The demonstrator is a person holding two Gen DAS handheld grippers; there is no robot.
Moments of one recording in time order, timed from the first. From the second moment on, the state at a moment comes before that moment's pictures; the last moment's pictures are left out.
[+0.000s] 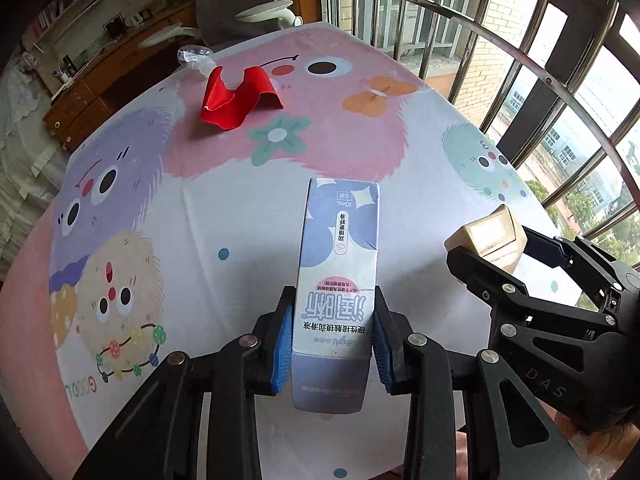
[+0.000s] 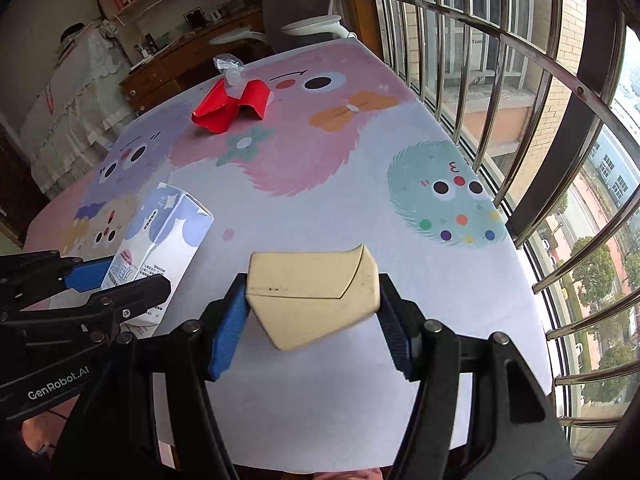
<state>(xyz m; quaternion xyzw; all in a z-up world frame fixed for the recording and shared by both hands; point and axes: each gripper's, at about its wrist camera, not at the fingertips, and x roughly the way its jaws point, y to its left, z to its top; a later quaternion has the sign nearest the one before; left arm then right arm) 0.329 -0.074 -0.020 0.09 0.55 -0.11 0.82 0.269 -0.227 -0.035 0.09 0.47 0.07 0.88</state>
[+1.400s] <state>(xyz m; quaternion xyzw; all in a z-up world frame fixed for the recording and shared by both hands) -0.008 0.016 -0.307 -0.08 0.66 -0.12 0.74 0.038 -0.162 -0.360 0.17 0.65 0.13 0.73</state>
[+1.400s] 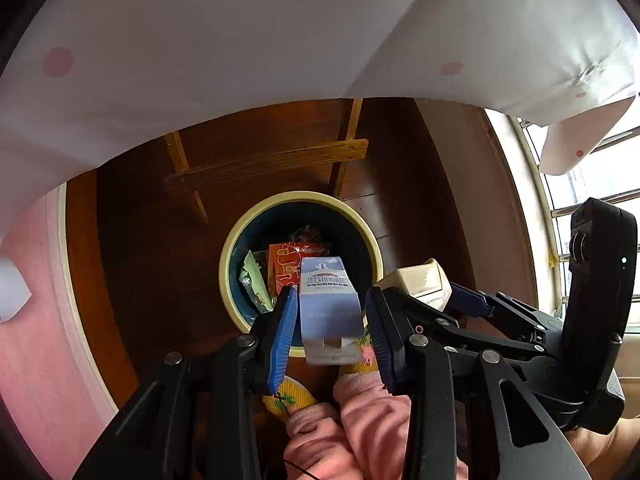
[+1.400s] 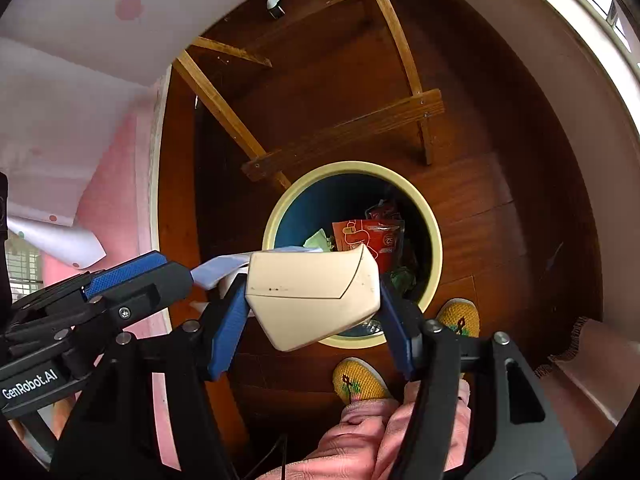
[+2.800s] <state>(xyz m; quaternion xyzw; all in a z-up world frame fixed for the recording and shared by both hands) 0.016 0.080 -0.114 -0.08 0.59 -0.02 0.81 0.038 -0.148 -0.165 0.11 0.60 0.13 0.78</state>
